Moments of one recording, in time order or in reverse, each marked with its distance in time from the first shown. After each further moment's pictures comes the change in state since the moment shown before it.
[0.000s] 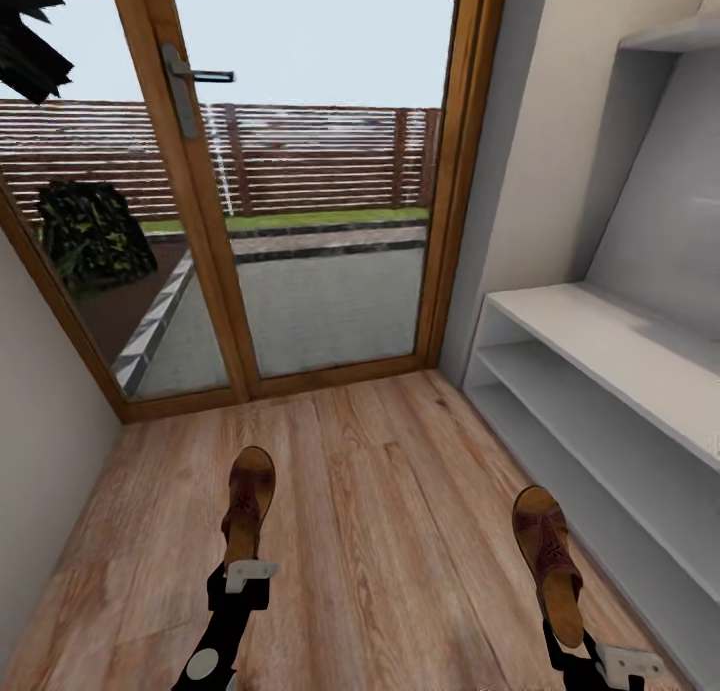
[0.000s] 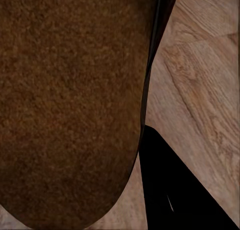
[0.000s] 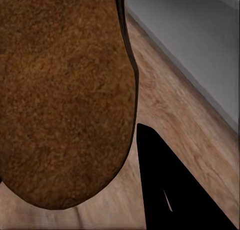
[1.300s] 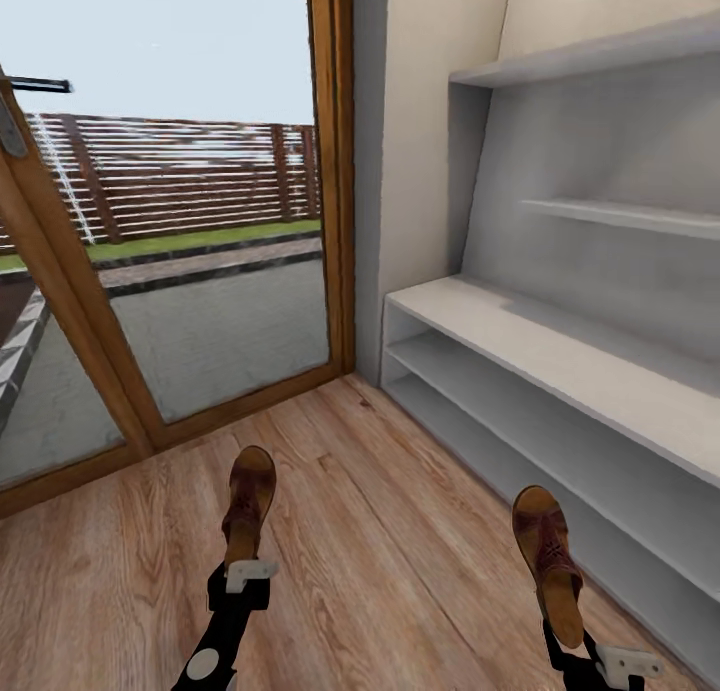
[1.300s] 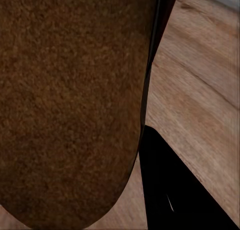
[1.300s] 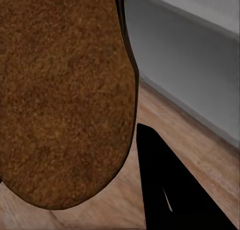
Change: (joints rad) left arm 0.000 0.000 -0.002 0.000 0.000 -0.002 -0.001; right arm 0.000 0.000 0.000 0.000 0.000 0.000 0.000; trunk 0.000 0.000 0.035
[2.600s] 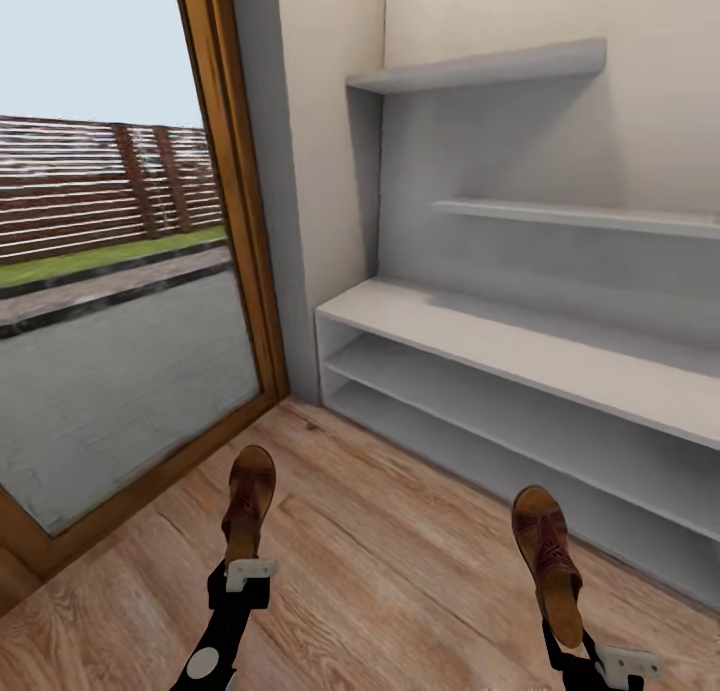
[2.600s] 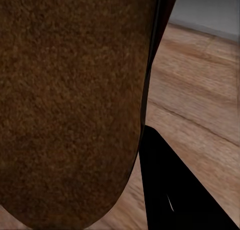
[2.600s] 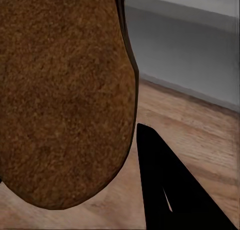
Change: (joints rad) left arm 0.000 0.000 0.002 -0.005 -0.001 0.000 -0.001; right arm 0.000 0.001 0.001 0.001 -0.002 0.000 0.000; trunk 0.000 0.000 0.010
